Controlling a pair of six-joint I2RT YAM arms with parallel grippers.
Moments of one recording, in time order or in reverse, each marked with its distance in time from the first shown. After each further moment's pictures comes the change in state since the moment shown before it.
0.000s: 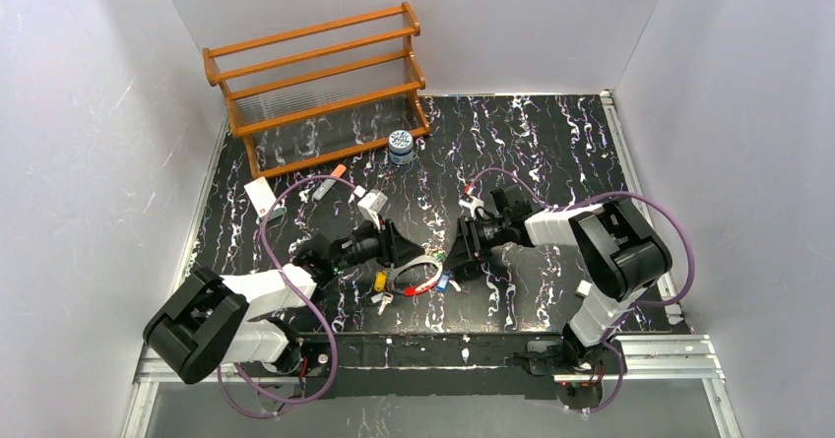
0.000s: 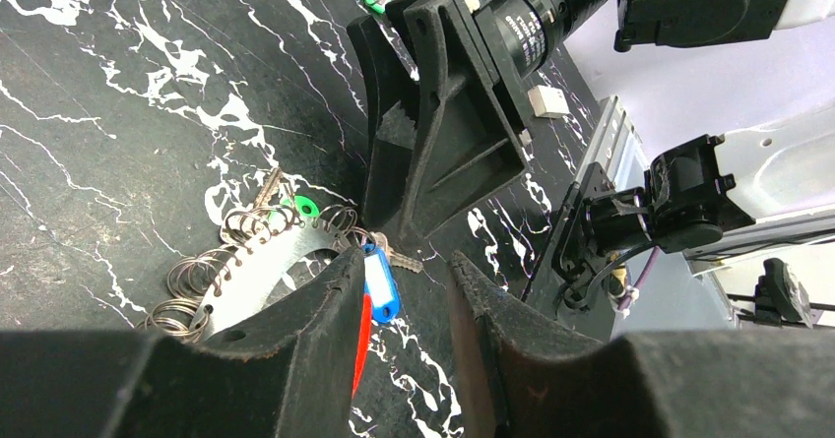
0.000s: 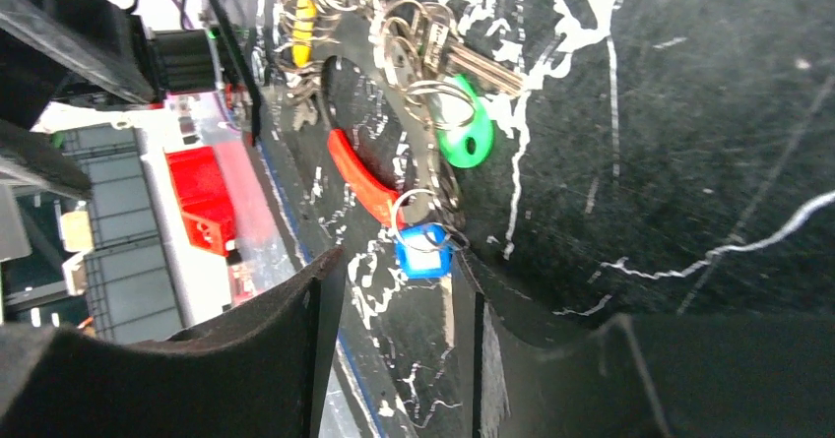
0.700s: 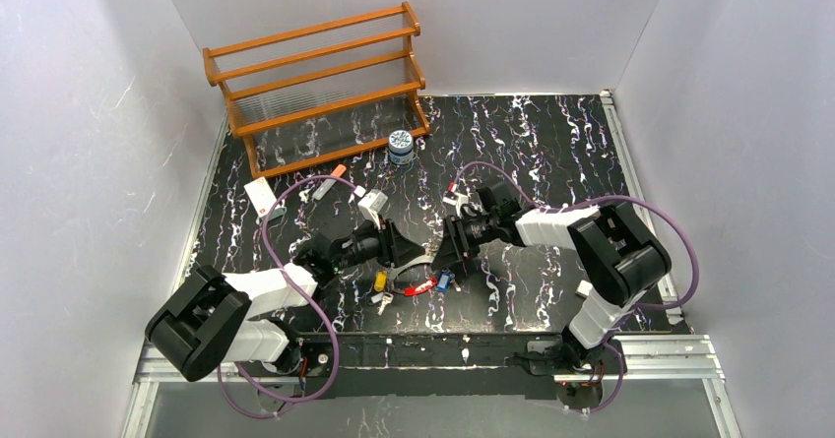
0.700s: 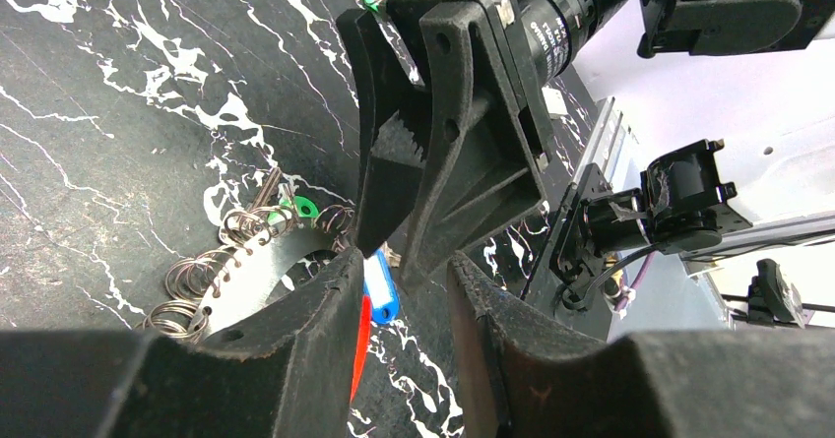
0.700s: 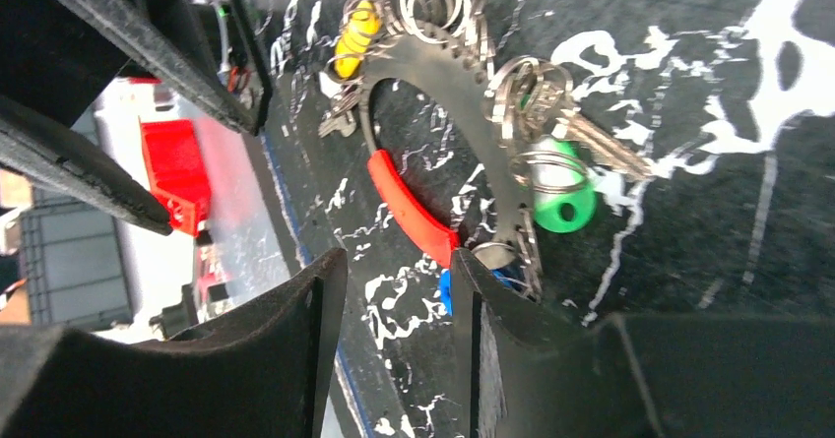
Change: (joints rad) left arm 0.003 0.017 0.000 0.017 0.008 -0.010; right arm 0.098 -0.013 0.053 0.029 -0.020 -0.014
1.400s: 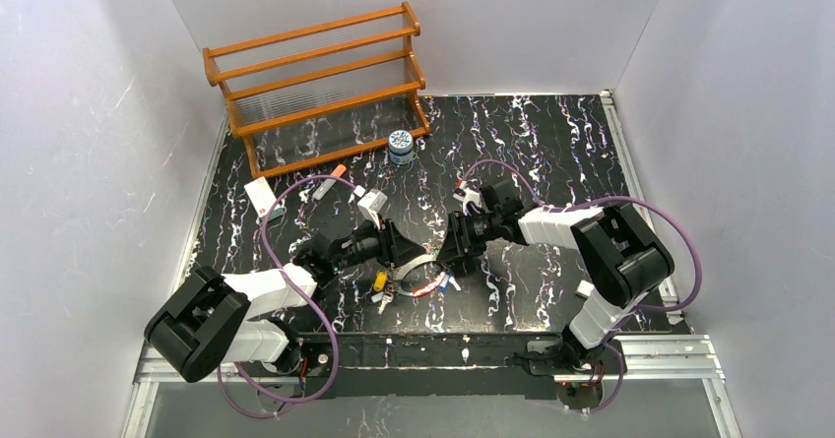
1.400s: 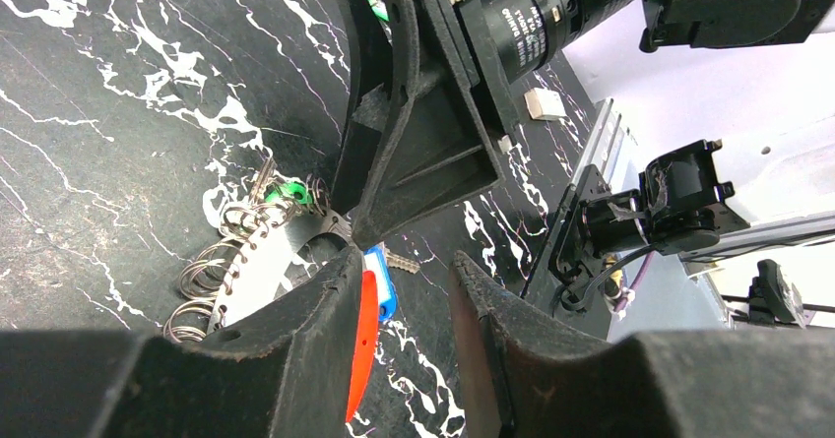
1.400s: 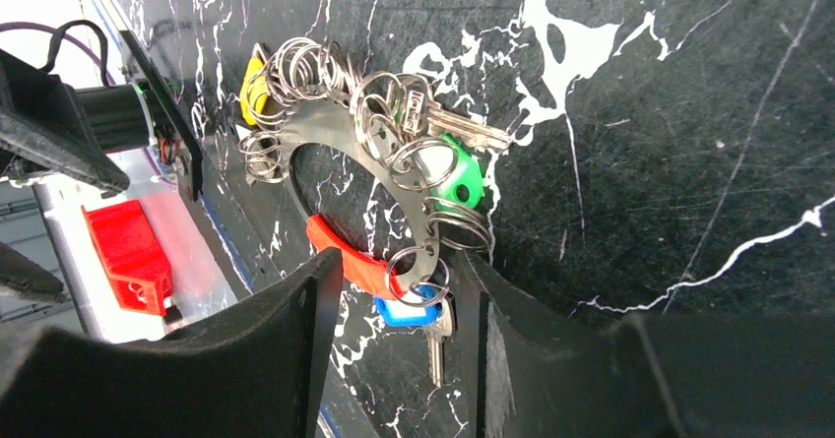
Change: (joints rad) left arm 0.000 -0.006 0.000 0.000 -0.001 0.001; right arm -0.022 -0.016 0.002 -0.057 0.223 0.053
